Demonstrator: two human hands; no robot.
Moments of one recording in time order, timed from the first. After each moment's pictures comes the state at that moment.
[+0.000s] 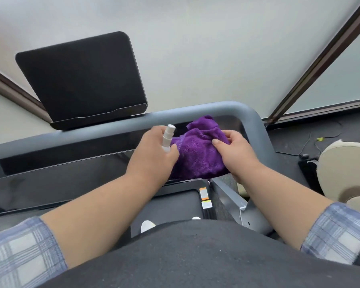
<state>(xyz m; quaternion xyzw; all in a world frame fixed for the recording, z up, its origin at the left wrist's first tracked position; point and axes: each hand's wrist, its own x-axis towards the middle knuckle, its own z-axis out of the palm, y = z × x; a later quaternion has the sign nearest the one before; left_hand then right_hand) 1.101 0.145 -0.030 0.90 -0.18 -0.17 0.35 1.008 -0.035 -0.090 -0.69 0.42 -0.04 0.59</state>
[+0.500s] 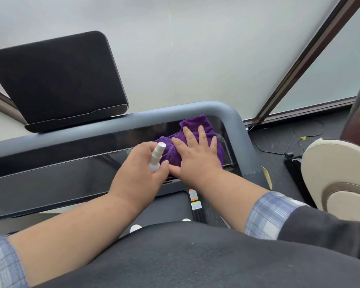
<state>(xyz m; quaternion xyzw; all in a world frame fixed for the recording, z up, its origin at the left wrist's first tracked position) 1.067 0.157 -0.040 0.88 -0.24 -0.17 0.37 1.017 0.001 -0.095 -0.96 0.19 0.14 0.13</state>
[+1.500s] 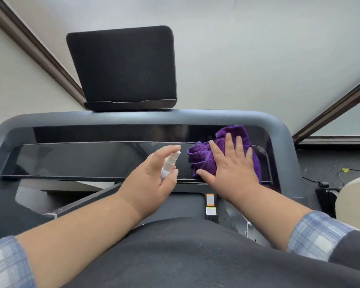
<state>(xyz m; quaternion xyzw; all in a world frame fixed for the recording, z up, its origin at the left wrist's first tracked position) 1.071 0.224 -0.046 0.87 -0.26 -0.16 0.38 1.015 0.002 -0.109 -0.98 0.15 0.13 0.06</state>
